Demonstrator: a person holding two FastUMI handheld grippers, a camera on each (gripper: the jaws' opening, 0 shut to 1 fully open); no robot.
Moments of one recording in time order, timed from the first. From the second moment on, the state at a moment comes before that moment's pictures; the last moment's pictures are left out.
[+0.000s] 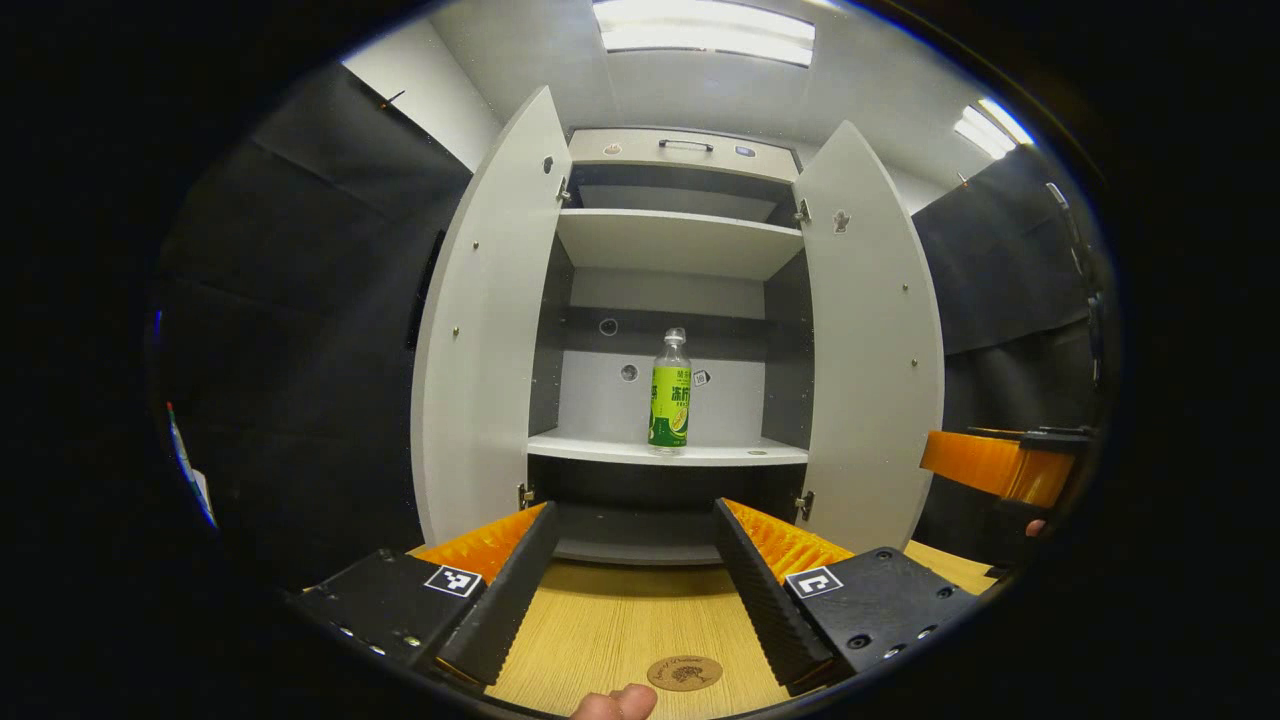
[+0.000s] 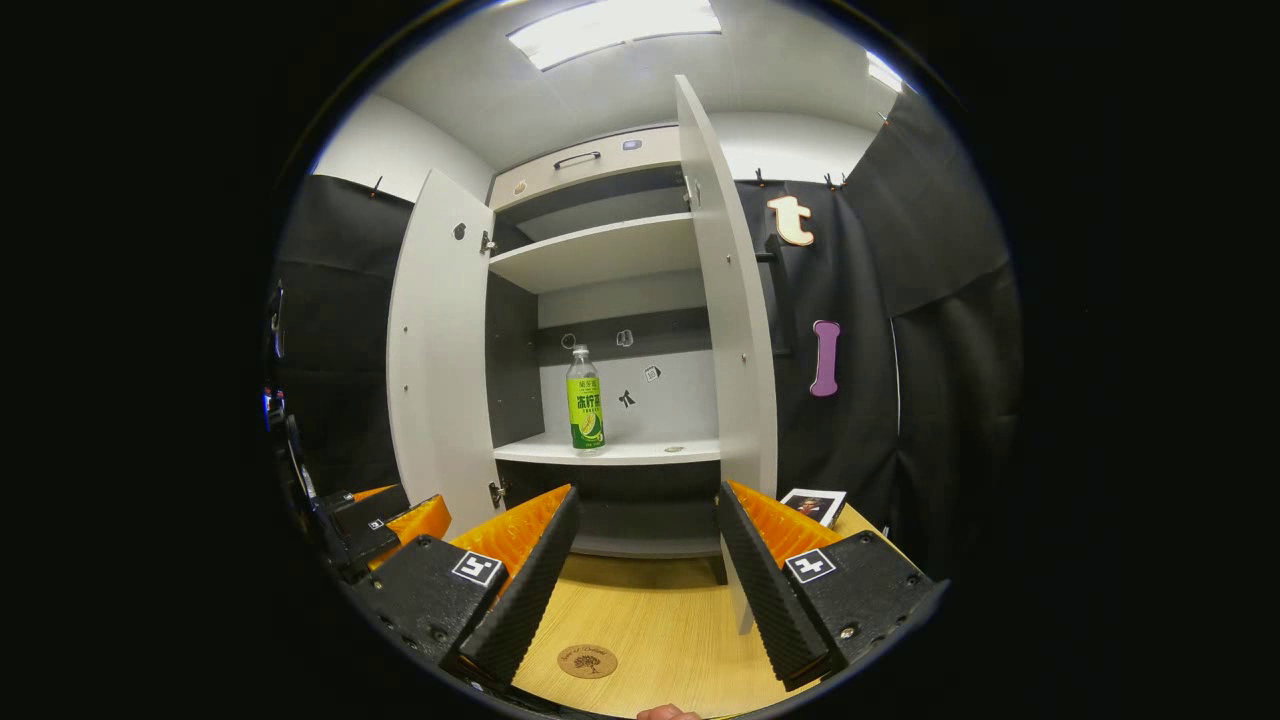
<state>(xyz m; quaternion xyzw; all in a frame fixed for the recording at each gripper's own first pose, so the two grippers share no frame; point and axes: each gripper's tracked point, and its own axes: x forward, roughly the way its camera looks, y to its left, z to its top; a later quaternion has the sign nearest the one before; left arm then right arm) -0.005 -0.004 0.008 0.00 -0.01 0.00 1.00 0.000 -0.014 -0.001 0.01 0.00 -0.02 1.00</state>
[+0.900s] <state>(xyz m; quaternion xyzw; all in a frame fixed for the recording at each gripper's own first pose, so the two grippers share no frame) 0.187 -0.055 0.079 -0.06 -0.01 -0.12 0.99 -0.017 -0.018 0.003 0.02 0.00 -0.04 1.00</state>
